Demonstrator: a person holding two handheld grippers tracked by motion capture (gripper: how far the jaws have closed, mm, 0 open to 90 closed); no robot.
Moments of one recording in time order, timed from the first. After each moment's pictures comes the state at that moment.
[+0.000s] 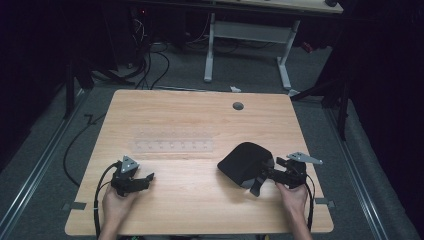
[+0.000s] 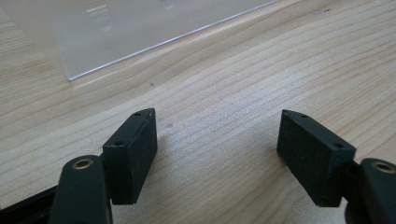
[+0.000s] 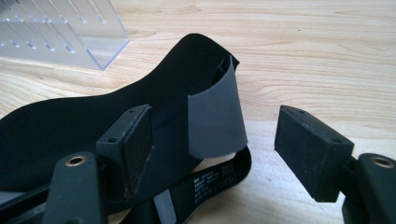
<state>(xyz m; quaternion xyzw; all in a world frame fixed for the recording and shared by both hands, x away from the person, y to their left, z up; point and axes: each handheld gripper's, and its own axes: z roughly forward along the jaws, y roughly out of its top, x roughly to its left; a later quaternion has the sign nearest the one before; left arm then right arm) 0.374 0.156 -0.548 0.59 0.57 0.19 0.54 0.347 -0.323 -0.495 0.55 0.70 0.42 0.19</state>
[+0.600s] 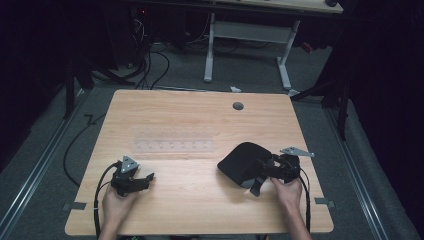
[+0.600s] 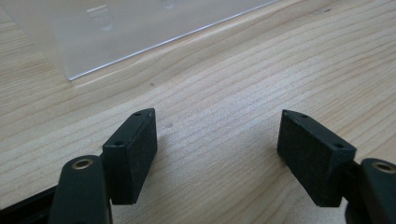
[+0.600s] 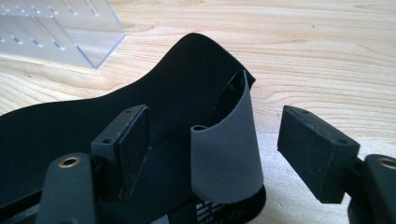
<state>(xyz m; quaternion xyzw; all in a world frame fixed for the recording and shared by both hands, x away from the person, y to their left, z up) 0.375 0.156 -0.548 0.59 0.57 0.19 0.54 0.368 -0.314 -0.500 0.55 0.71 0.40 0.18</state>
